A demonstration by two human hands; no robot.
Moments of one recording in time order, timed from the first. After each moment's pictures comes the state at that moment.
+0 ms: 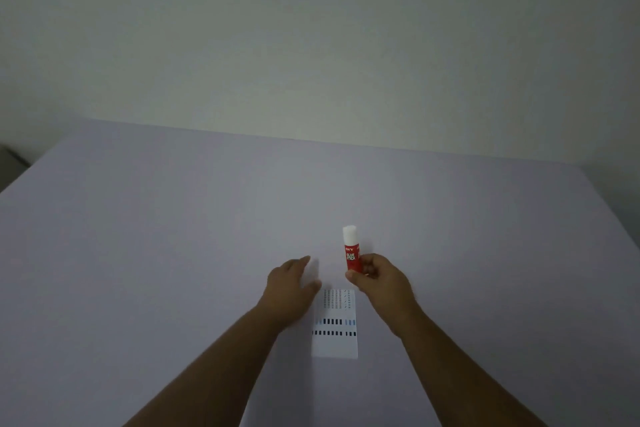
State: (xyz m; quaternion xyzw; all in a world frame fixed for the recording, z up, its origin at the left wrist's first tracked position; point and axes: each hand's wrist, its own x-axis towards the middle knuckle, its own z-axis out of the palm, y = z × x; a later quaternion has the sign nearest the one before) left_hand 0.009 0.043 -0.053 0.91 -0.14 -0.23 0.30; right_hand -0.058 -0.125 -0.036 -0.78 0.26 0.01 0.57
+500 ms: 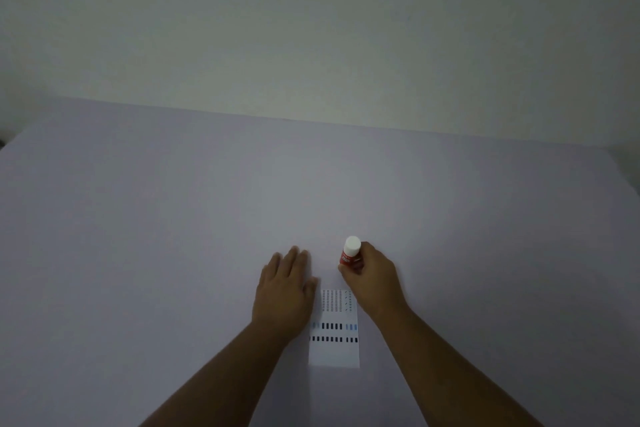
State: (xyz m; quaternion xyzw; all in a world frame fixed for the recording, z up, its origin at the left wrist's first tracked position) left_hand 0.014 0.036 -0.102 0.95 -0.19 -0.14 0.18; right_hand -0.024 -0.124 -0.076 -0.86 0.23 -0.04 0.45
